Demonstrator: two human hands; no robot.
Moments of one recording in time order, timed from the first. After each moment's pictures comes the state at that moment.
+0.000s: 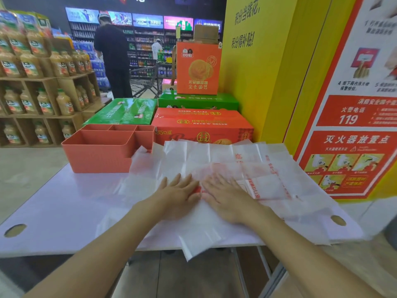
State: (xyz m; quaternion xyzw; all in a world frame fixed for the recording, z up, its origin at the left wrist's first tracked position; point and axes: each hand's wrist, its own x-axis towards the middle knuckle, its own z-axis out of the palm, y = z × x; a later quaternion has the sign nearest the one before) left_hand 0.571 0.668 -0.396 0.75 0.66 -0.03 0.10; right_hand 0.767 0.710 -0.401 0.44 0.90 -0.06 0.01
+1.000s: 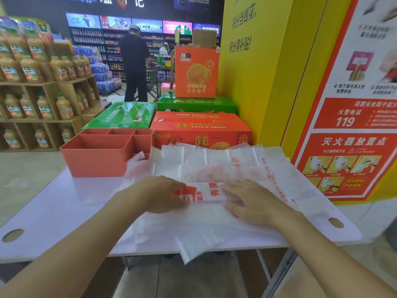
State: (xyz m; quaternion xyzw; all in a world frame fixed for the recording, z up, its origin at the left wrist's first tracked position) left_hand 0.543 0.655 -0.353 0.76 0.64 -0.07 0.03; right_hand 0.828 0.698 -0.368 0.45 0.89 -0.07 -0.03
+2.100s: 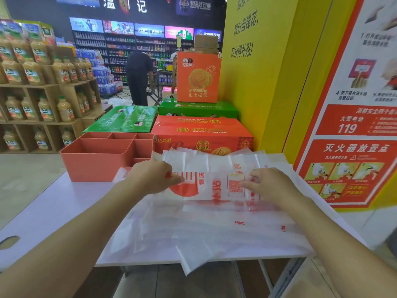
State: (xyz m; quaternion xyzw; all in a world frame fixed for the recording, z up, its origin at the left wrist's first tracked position) left_hand 0.518 0.700 -0.341 0.69 0.72 0.03 -0.06; right_hand 0.845 0.752 -0.346 0.58 0.80 -0.08 -0.15
